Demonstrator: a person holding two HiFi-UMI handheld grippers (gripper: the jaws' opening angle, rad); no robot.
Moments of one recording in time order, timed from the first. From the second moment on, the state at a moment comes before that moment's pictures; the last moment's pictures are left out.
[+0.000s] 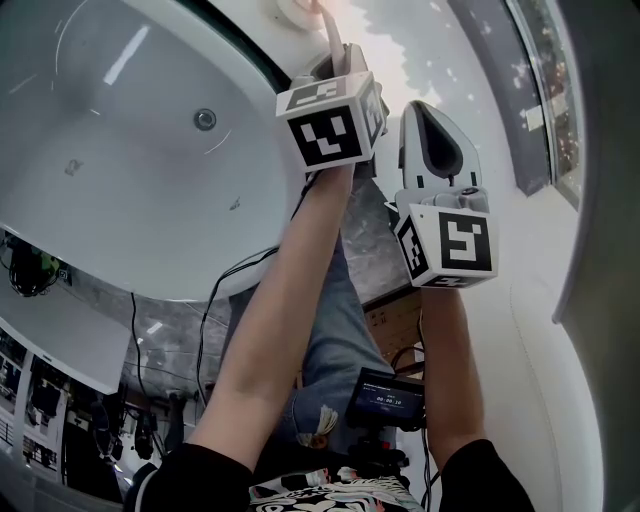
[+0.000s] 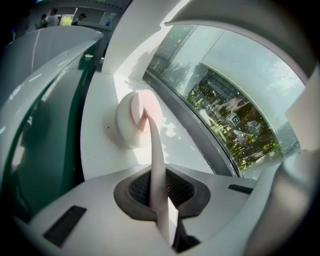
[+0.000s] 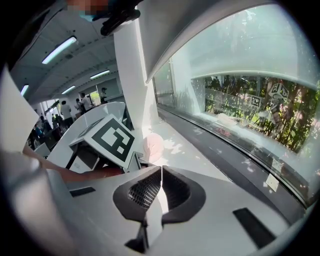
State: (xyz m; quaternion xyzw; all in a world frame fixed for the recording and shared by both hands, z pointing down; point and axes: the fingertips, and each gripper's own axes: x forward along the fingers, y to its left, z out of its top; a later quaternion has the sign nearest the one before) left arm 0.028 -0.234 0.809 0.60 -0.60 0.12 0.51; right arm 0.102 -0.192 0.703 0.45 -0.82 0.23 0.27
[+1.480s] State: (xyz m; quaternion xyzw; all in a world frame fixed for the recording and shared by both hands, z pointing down) left arm 0.006 -0.223 0.670 0.67 -0.60 0.02 0.44; right arm 0.114 -0.184 0.615 0.51 -0.82 0.19 0.20
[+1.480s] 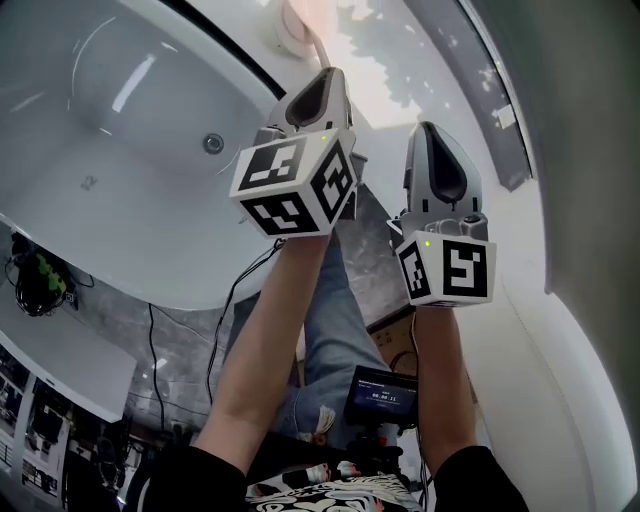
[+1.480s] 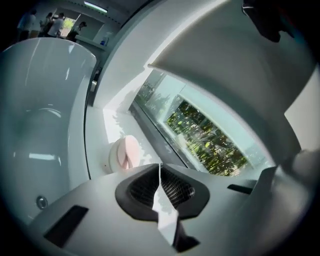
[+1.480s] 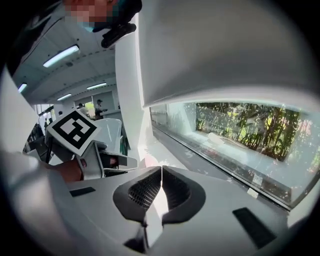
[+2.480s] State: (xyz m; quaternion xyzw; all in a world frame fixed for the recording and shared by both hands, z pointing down) left arm -0.060 -0.153 0.332 0.82 -0.54 0.11 0.15; right arm 0.105 -0.140 0.320 0.51 -0.83 0.08 0.18
